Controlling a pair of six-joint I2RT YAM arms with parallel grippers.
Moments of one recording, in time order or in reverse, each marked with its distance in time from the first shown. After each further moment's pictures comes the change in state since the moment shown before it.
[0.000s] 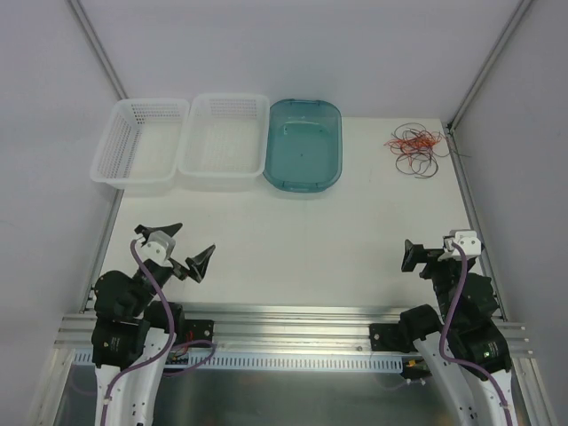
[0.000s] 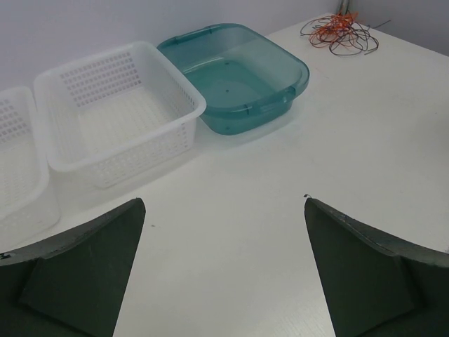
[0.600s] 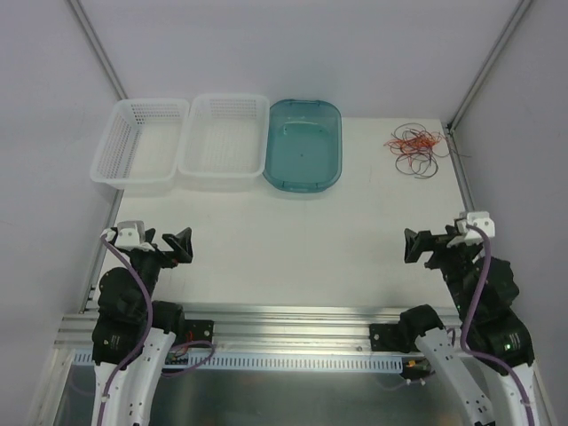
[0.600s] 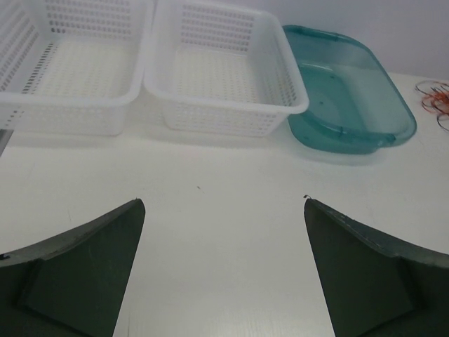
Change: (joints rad) left arm -0.037 0.000 -0.019 -0.041 -0.465 -0.244; right arm 0.000 0.153 0.212 -0.054 -0.086 0.040
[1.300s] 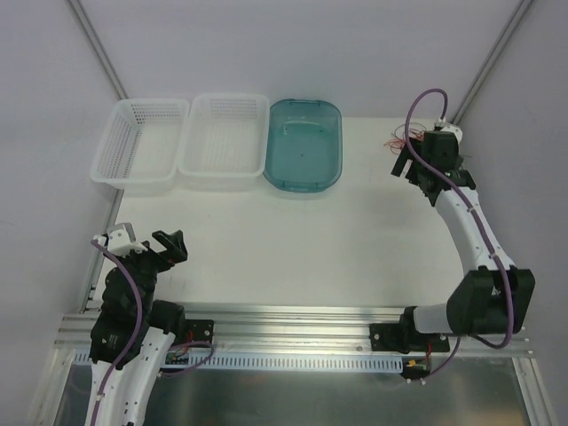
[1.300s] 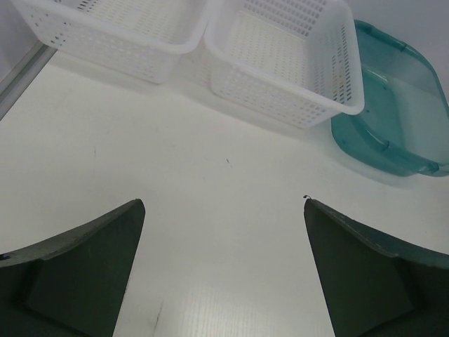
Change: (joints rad) left arm -0.059 0.000 -0.001 -0.146 -0.288 -0.206; right arm -0.261 1.149 0.369 0.228 0.047 0.288
